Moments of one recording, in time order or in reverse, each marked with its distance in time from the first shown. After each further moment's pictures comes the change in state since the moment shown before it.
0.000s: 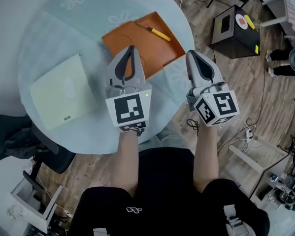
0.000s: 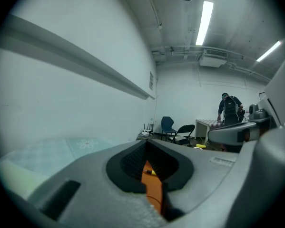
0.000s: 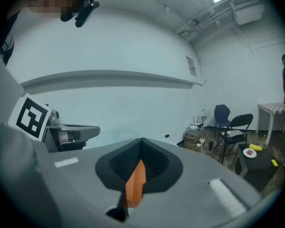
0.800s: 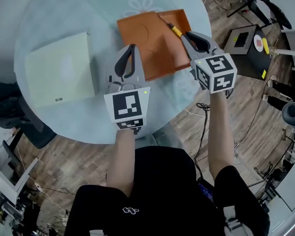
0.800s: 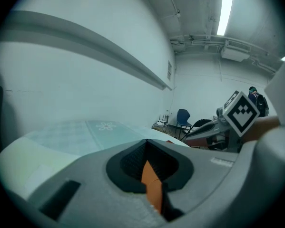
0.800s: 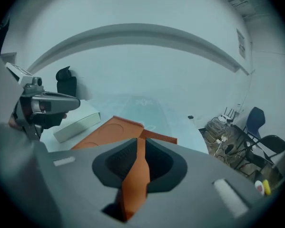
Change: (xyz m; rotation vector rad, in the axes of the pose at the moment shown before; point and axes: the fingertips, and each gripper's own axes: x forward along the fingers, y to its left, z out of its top) left arm 0.007 0.049 -0.068 -0.111 0.121 0.186; right arm 0.137 -0.006 -0.084 -0.301 0.414 0.304
